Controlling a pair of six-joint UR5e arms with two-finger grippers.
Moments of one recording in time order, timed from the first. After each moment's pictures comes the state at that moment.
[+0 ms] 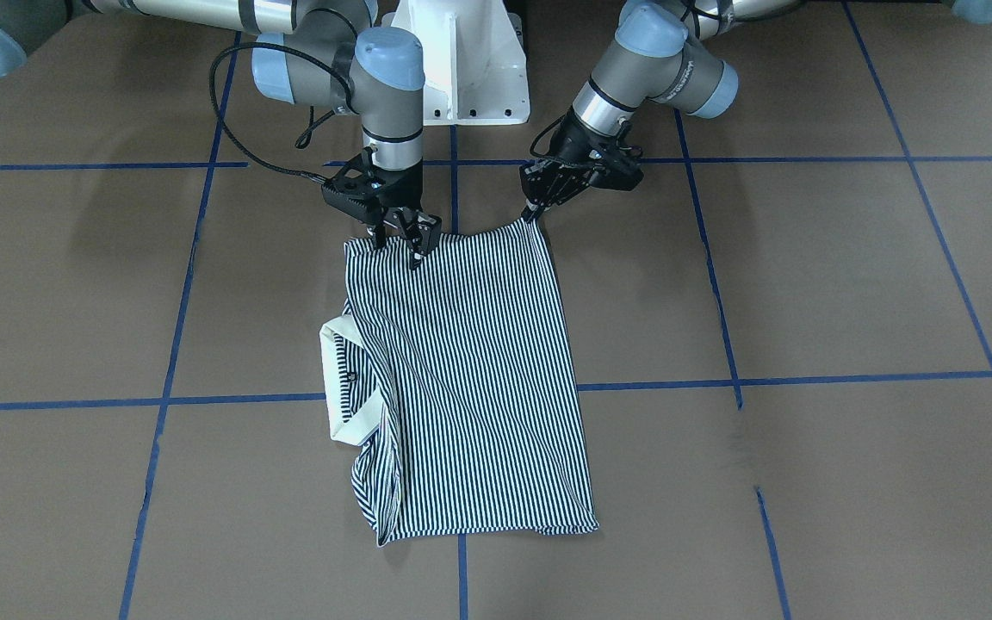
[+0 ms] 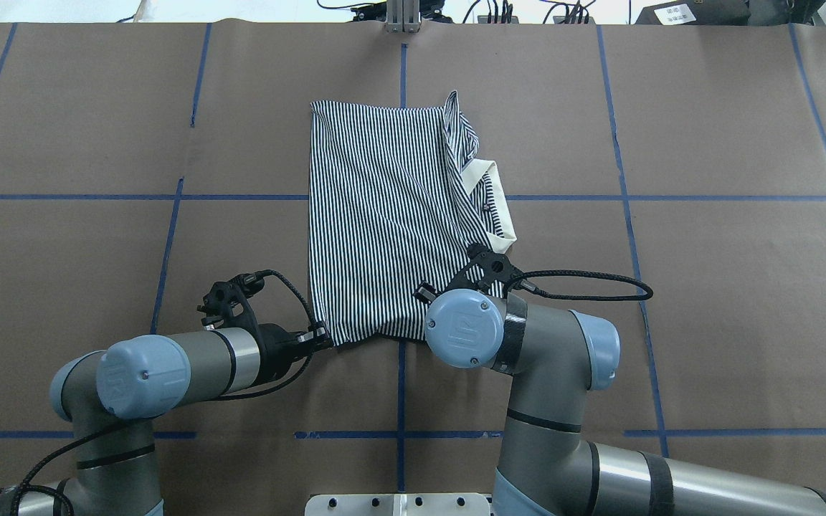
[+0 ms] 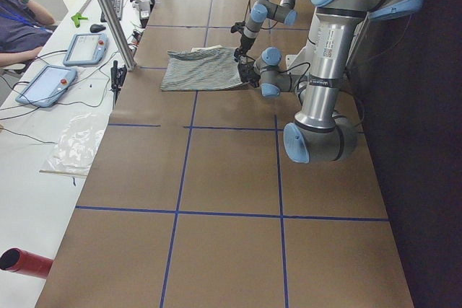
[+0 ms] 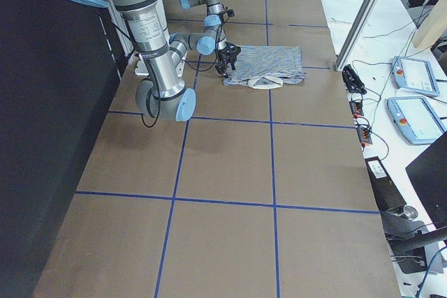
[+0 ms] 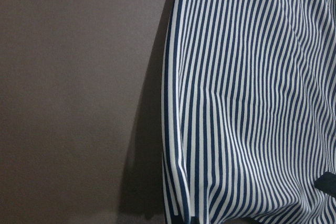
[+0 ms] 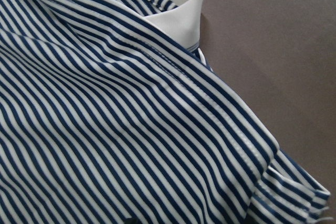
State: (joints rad) left arm -0.29 -1.87 -1.76 -2.37 -1.54 -1.78; right arm 0.31 -0.97 1.67 -1.54 1.47 1.99
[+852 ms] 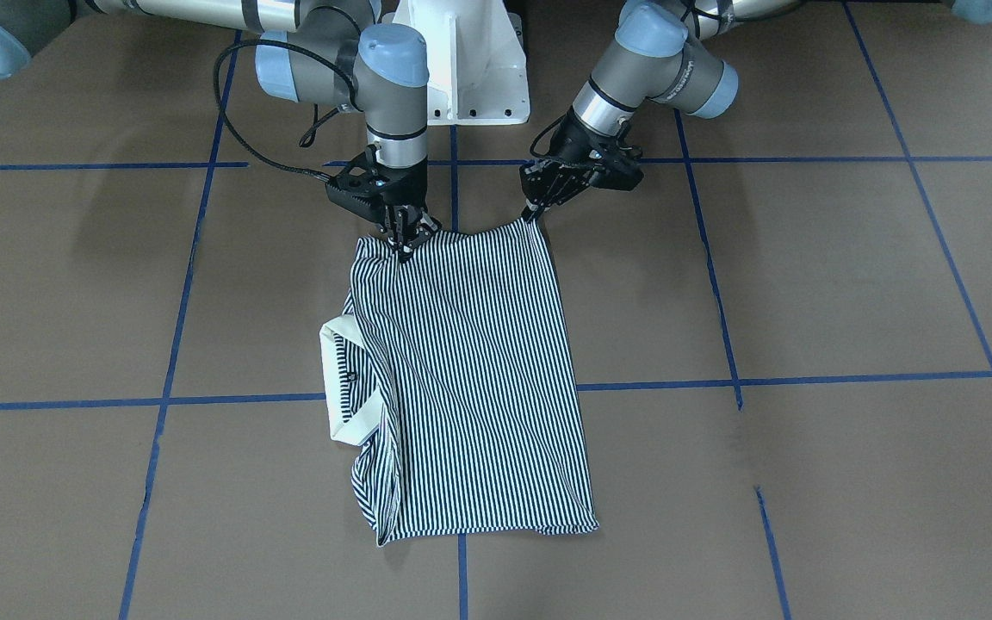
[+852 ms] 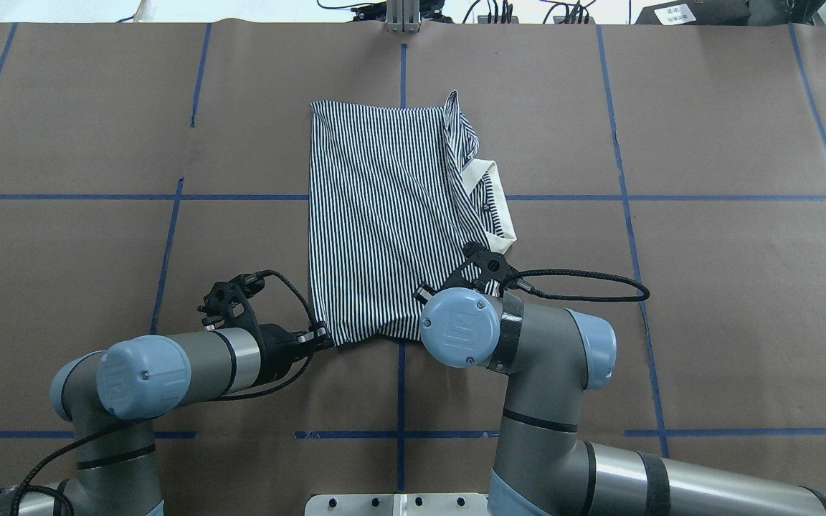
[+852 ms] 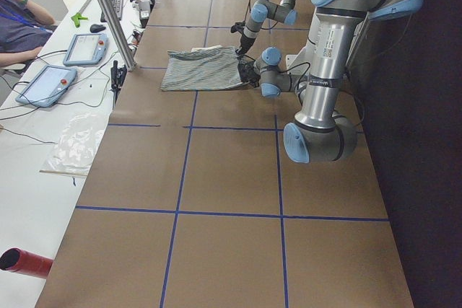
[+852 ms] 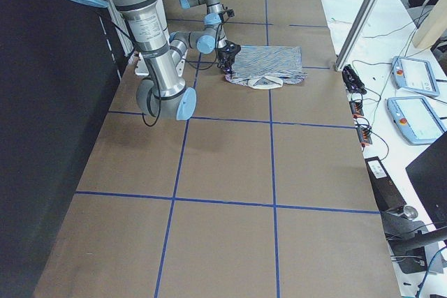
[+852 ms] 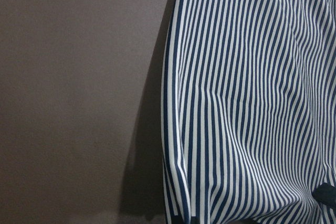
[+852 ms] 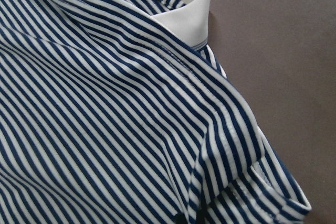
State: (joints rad) left arm -0.29 -1.87 -1.77 -2.37 -1.54 -1.78; right arm 0.31 -0.96 1.67 -1.54 1.47 2.00
